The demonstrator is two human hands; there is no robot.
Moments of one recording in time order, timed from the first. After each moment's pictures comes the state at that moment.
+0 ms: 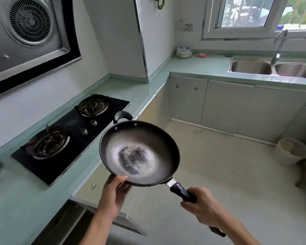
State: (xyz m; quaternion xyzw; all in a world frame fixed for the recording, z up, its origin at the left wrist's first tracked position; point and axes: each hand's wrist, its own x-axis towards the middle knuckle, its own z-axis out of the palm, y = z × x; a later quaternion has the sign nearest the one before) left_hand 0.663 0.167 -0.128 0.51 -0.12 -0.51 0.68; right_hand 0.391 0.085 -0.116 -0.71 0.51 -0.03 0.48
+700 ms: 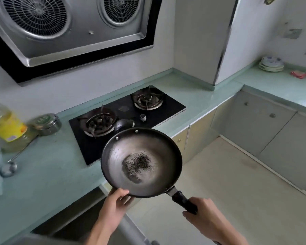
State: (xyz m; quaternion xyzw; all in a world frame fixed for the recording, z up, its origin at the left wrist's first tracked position) left_hand 0.779 0.175 -0.180 0.46 0.10 -0.42 0.78; right_hand 0.566 -0.023 -0.131 -0.87 0.35 0.09 0.35
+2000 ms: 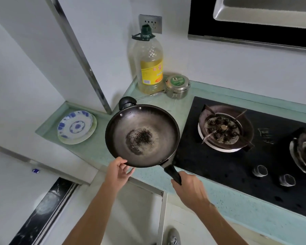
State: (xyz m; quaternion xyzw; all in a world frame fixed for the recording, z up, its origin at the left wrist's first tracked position) left_hand 0.984 0.337 -0.240 0.29 0.44 0.00 0.85; right_hand 1.003 0.071 -0.195 -0.95 -0.09 0.20 0.23
